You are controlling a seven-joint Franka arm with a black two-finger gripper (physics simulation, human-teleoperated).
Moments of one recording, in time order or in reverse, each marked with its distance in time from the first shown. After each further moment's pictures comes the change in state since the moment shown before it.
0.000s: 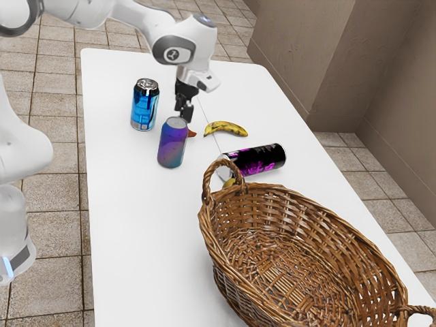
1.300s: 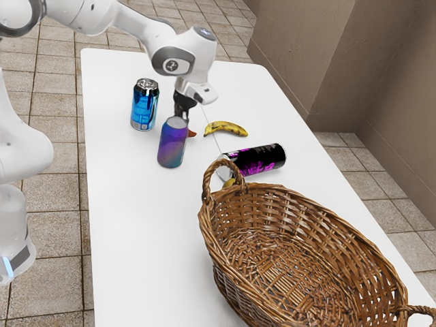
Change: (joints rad) arm -0.049 0.000 0.037 -0.058 -0.004 0.028 0.070
